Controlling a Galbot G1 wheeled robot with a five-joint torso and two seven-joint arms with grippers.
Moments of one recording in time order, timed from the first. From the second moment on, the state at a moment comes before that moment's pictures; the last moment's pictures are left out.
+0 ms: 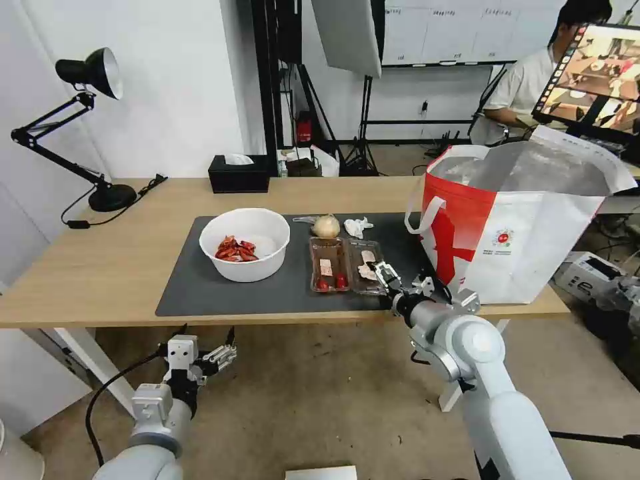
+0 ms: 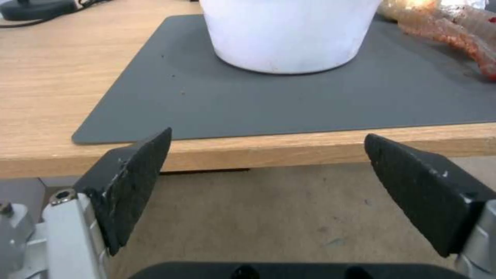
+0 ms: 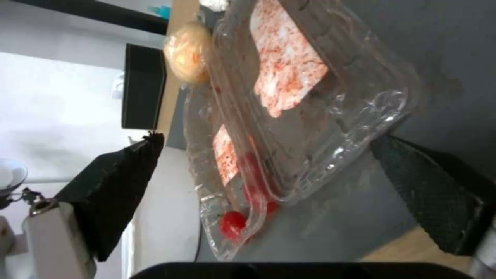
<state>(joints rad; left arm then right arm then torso) 1.69 -1.38 -0.58 -2.27 -0.15 0.32 -0.06 -1.06 1.33 0.36 2.00 1.68 -0.30 0.78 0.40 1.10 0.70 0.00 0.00</state>
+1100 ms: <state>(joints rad) 1.70 -1.38 -0.59 -2.27 -0.15 0.29 -0.06 -0.90 1.28 0.17 1.89 1.42 -0.35 0.39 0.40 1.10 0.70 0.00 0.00</state>
